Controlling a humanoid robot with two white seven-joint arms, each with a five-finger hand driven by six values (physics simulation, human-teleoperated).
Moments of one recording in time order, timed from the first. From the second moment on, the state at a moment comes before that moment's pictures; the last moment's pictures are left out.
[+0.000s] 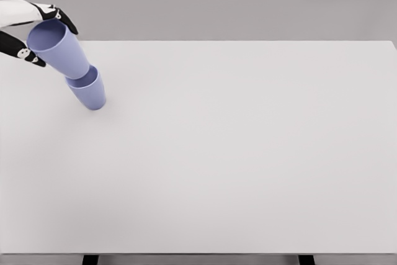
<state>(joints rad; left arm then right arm) -1.13 1.06 -1.02 -1.25 0.24 -0.61 -0.61 -0.03 0.00 -0.08 0.17 0.07 -0.20 0.25</state>
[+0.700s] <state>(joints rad) -1.13 0.95 -1.05 -1.07 0.18 -0.61 -0.61 -0.03 0.00 -0.08 0.17 0.08 -0.20 0.25</state>
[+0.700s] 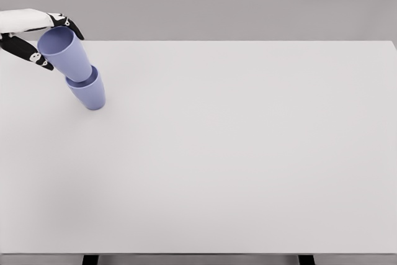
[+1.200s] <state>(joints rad) -1.12 0.91 -1.05 -1.00 0.17 -0.61 -0.61 -0.03 0.00 -0.08 0.17 0.07 -0.20 0.25</state>
